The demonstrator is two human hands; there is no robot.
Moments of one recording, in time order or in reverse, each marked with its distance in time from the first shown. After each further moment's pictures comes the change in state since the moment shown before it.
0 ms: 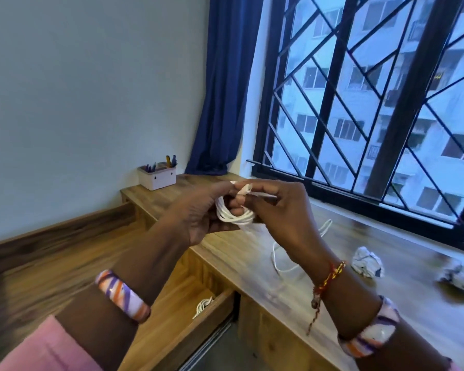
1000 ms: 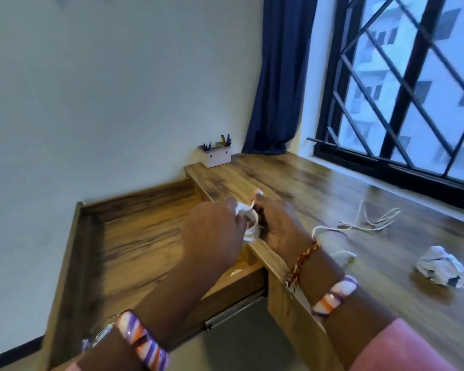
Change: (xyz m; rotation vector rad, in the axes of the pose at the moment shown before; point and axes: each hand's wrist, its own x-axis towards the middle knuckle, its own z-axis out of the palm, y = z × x) left_hand -0.037 -0.071 0.039 1.546 0.692 0.431; right_hand 0.002 0.073 0.029 0.708 -0.189 0.945
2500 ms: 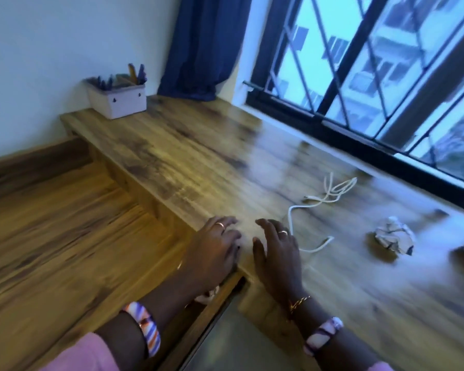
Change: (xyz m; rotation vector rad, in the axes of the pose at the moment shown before) left_hand 0.077 -0.084 0.236 -0.568 -0.329 0.547; right_hand 0.117 0.118 -0.073 -1.479 0.637 -0.689
